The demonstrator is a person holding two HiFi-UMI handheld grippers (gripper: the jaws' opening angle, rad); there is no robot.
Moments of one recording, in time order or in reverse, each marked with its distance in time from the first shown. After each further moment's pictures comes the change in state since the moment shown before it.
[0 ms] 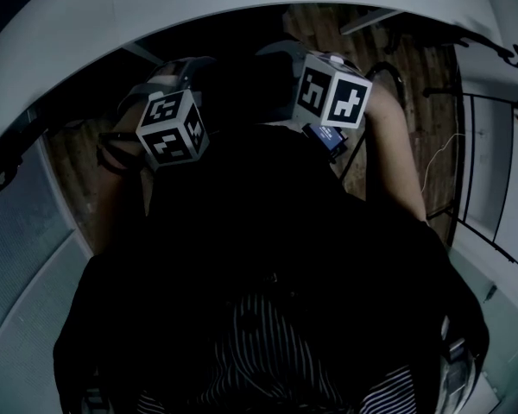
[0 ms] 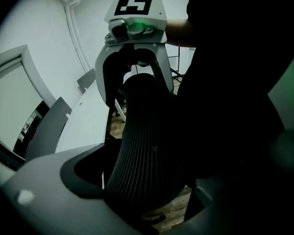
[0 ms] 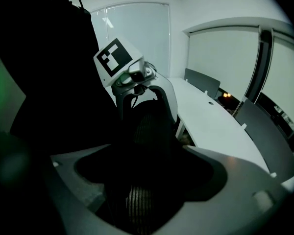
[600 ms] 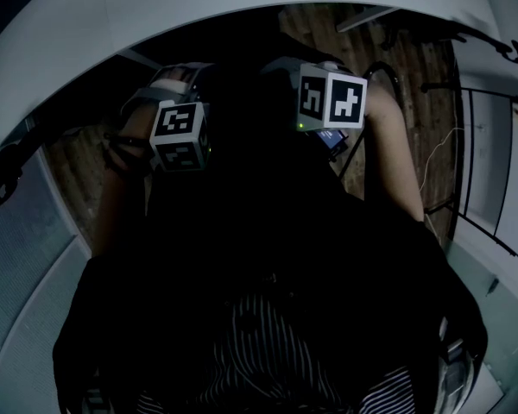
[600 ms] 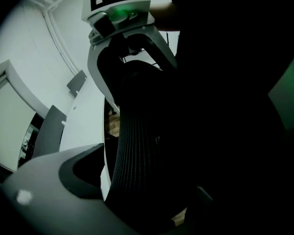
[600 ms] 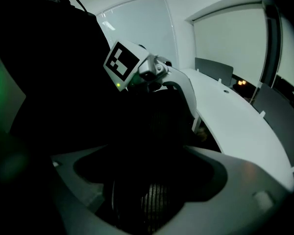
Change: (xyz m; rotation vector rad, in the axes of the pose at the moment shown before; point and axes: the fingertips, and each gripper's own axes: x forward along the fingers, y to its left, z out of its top) left arm 0.022 0.003 -0.022 0.156 0.093 -0.023; right arm 0.014 0.018 -0.019 0.060 0.050 0.202
